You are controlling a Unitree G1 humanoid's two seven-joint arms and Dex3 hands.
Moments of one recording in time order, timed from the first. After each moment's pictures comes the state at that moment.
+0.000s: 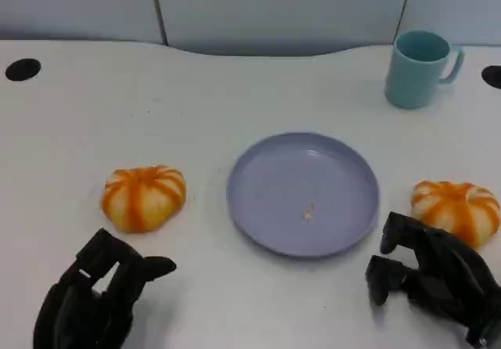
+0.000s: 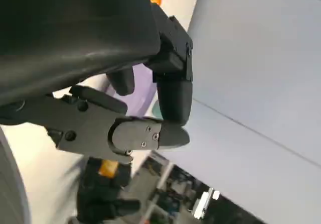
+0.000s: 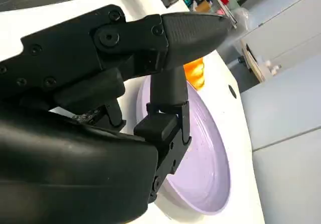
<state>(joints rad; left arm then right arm) 0.20 -0.06 0.21 0.06 -0.55 -0.08 -0.60 -0.23 -0.08 -0.12 0.66 0.38 0.04 0.77</state>
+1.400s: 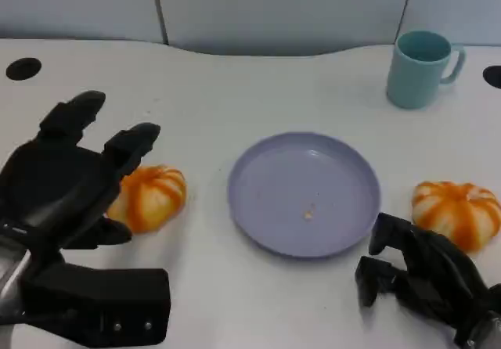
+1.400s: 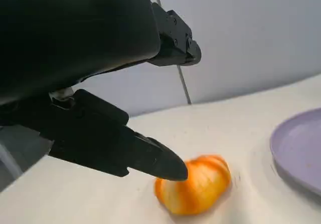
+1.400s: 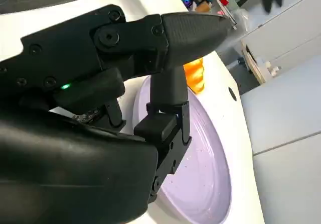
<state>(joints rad) -0.10 0.42 -0.02 -0.27 1.01 -0.10 -0.33 -0.21 -0.05 -0.10 0.61 0.38 0.04 0.74</state>
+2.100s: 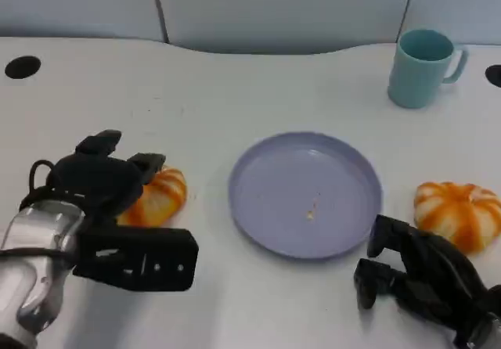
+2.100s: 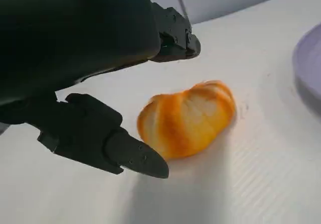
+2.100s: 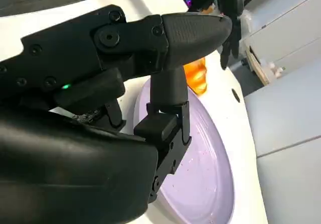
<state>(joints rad) -0.40 0.41 -0.32 0.26 0.98 0.05 -0.32 -0.19 -0.06 -0.08 0.56 0.37 0.07 0.71</state>
